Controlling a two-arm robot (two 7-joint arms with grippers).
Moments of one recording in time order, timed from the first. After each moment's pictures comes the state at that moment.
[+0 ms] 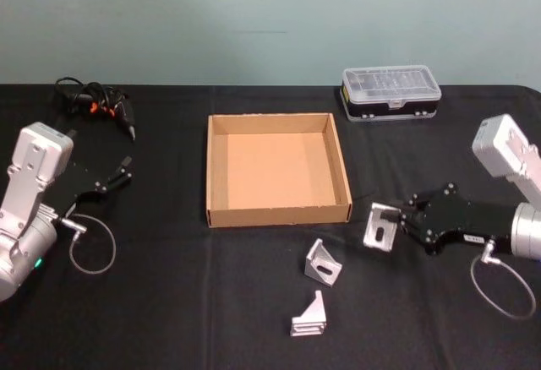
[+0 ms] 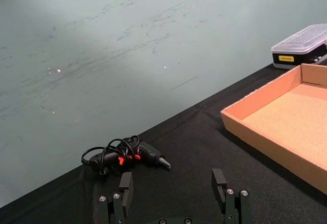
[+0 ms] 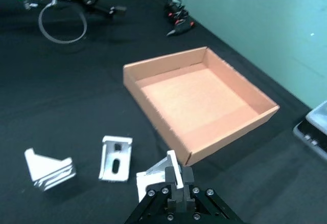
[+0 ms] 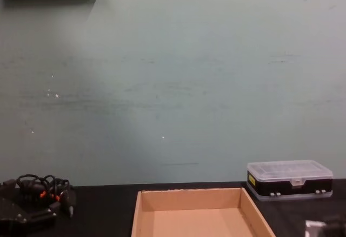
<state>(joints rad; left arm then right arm) -0.20 0.60 0.45 -1.41 -0.25 -0.12 0.03 0.28 0.80 -0.45 -1.57 0.38 0.12 0.69</state>
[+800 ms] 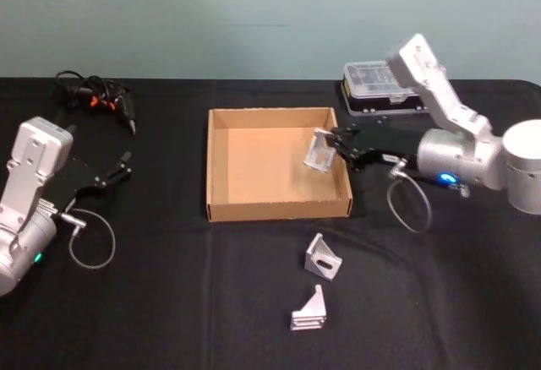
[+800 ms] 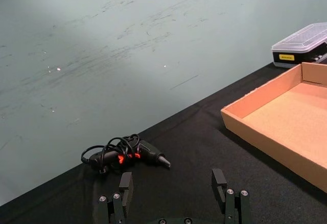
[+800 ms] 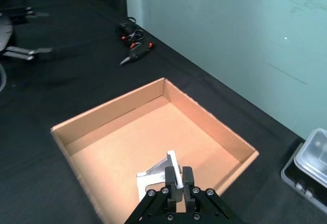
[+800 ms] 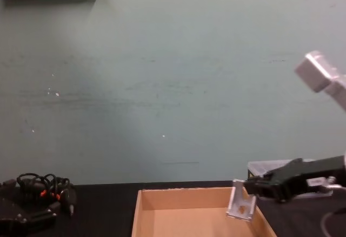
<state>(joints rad) -0.20 0.60 0.45 -1.41 -0.25 -0.12 0.03 0.60 0.47 -0.56 -1.21 0.31 0.22 0.61</state>
